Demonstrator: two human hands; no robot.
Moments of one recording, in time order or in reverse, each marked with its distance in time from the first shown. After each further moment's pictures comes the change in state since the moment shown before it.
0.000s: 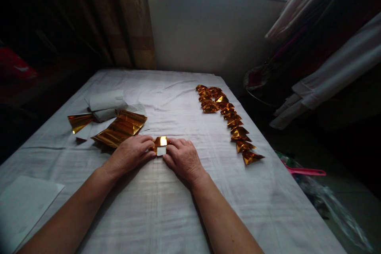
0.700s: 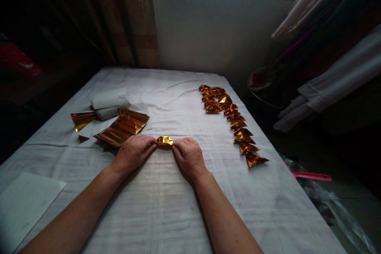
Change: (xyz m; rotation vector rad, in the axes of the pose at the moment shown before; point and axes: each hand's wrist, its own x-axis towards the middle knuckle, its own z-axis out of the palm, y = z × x) left_hand 0.000 -0.004 0.017 -0.003 0.133 -0.113; right_hand 0.000 0.019 0.011 0.201 0.112 0.129
